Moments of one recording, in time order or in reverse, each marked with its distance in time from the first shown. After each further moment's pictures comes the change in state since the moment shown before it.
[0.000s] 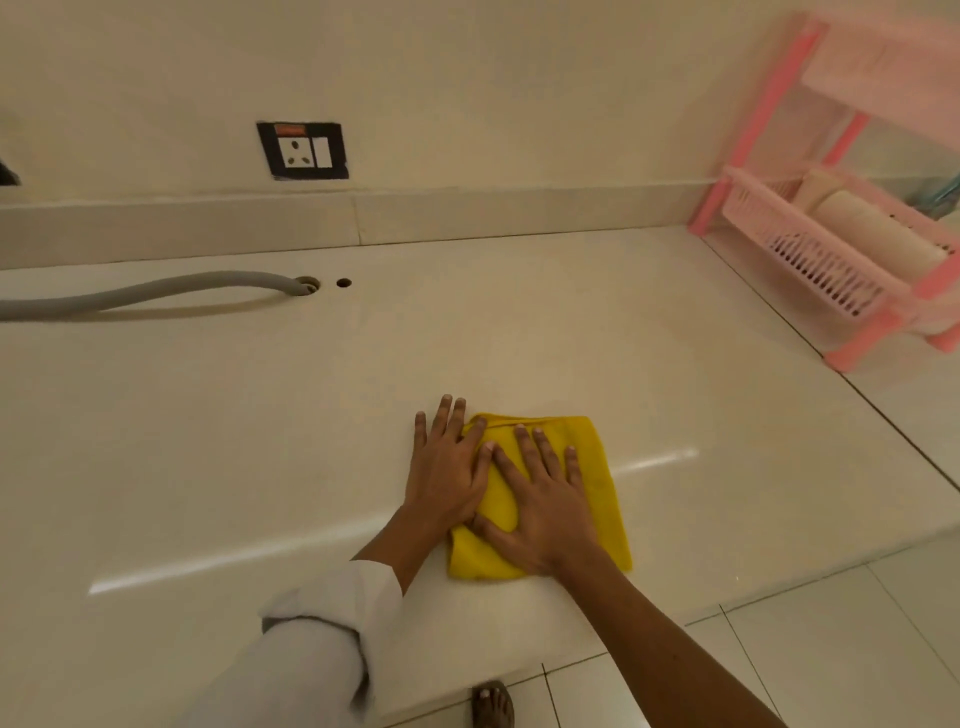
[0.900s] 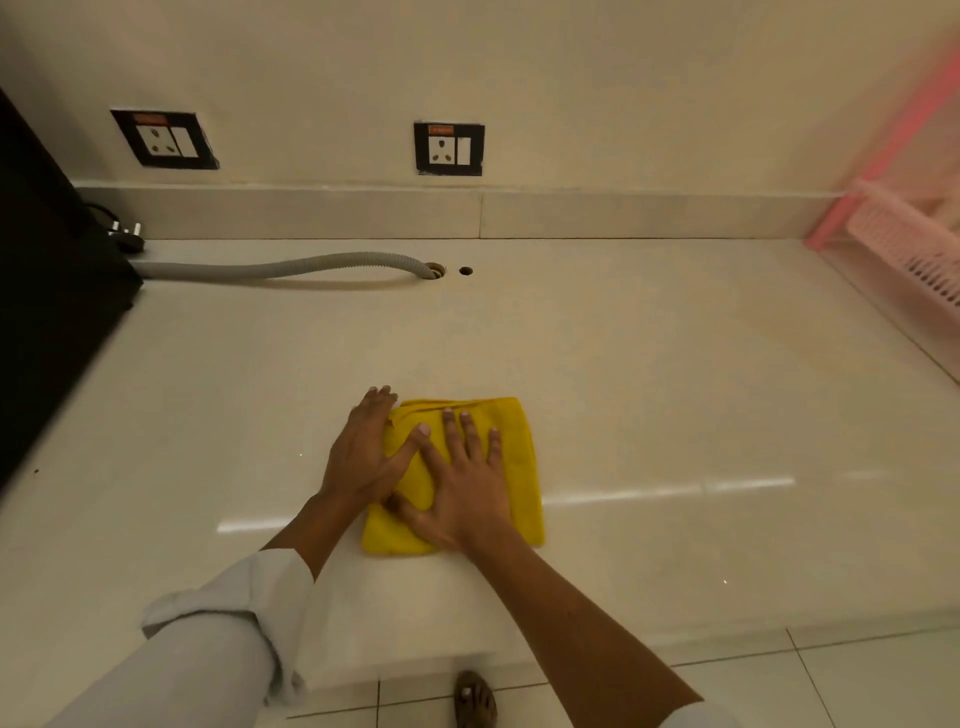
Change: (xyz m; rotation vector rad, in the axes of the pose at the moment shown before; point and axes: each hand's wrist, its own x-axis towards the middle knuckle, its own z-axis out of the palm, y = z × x) left_hand -0.106 -0.187 -0.106 -0.309 0.201 -0.305; right_hand 0.023 -0.229 0.044 0.125 -0.025 -0.206
